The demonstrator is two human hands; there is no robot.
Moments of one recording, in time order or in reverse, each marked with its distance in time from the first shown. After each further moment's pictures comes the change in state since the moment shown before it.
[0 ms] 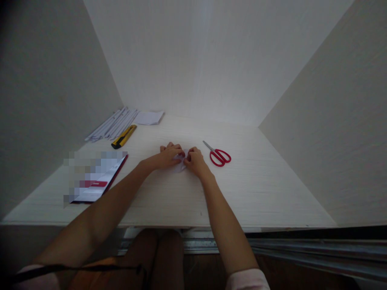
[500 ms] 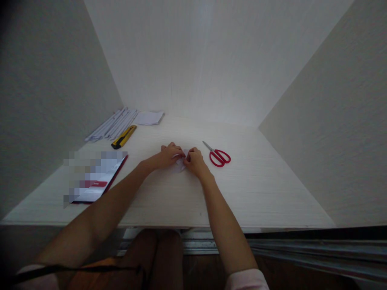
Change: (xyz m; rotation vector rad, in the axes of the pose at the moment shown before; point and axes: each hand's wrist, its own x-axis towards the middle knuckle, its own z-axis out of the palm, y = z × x) left_hand 0.005 -0.002 0.002 -0.046 0.046 0.057; right_hand -0.001 -0.003 -0.001 -0.028 -0.003 0.013
